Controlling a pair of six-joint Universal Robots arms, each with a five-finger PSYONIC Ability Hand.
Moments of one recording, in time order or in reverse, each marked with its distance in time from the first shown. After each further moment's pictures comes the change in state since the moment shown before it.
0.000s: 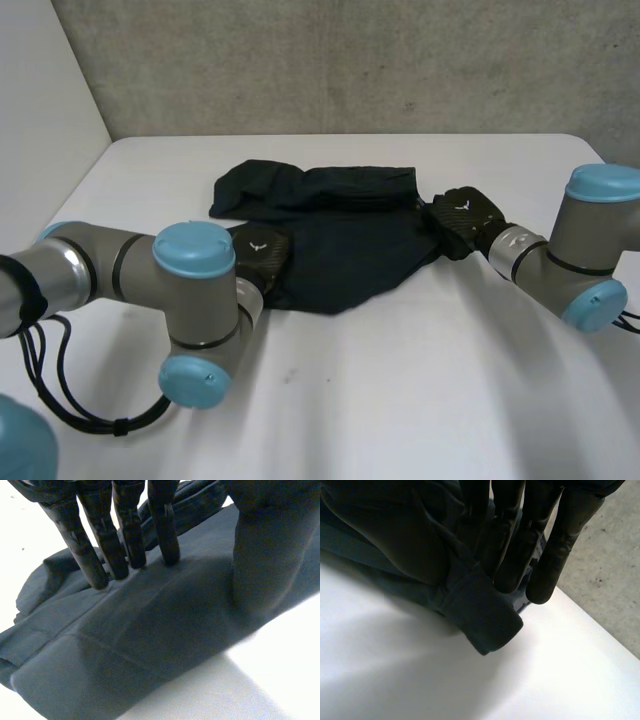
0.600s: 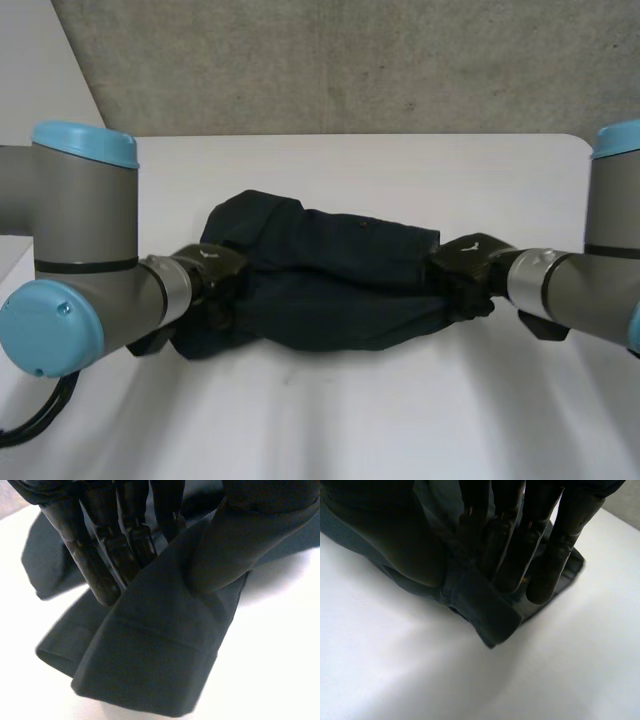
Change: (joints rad) left arm 0.146 0.285 -0.013 -0.666 0.194 0.129; right arm 0.073 -0.343 0.220 0.528 0.148 -0.003; left_hand 0.492 0.559 0.551 0.564 0.526; right_hand 0.015 0.000 0.006 0.000 0.000
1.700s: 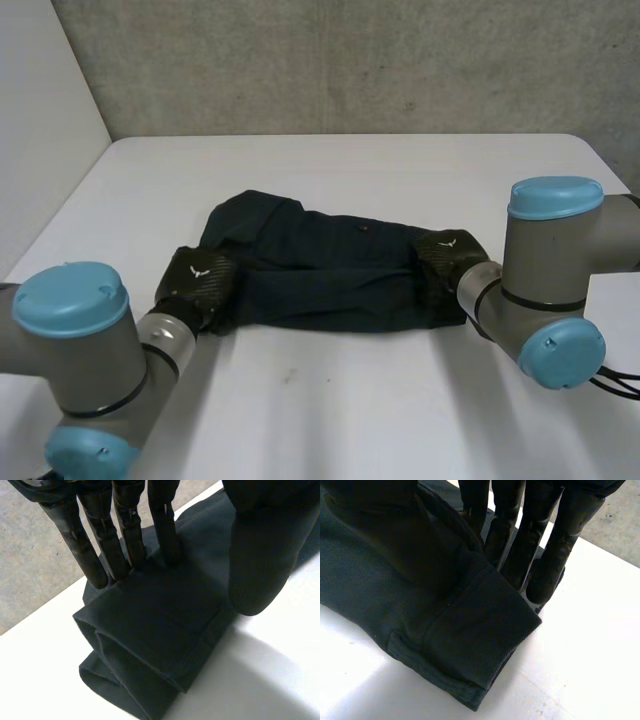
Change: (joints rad) left arm 0.002 0.103 -0.556 0.860 -0.077 0.055; right arm 0.150 0.133 0.015 -0.370 0.265 0.265; left_hand -0.549 -0.612 -0.600 -0.622 -0.584; right_hand 0.044 0.000 0.000 0.000 0.000
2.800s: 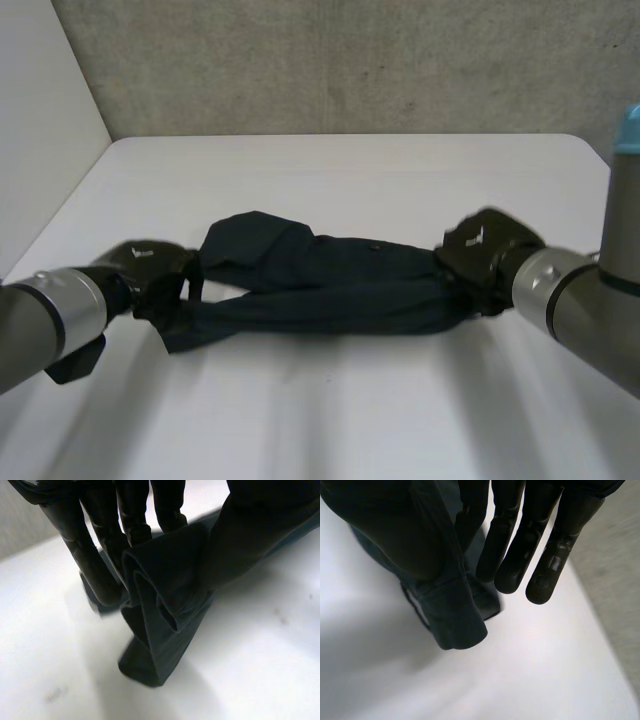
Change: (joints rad) left arm 0.194 0.271 0.191 -0.783 0.235 -0.043; right arm 0.000 -0.385 0.123 0.336 -0.002 -0.563; left_hand 0.536 0.613 0.598 0.617 0.546; right_hand 0.000 0.000 0.004 0.000 0.000
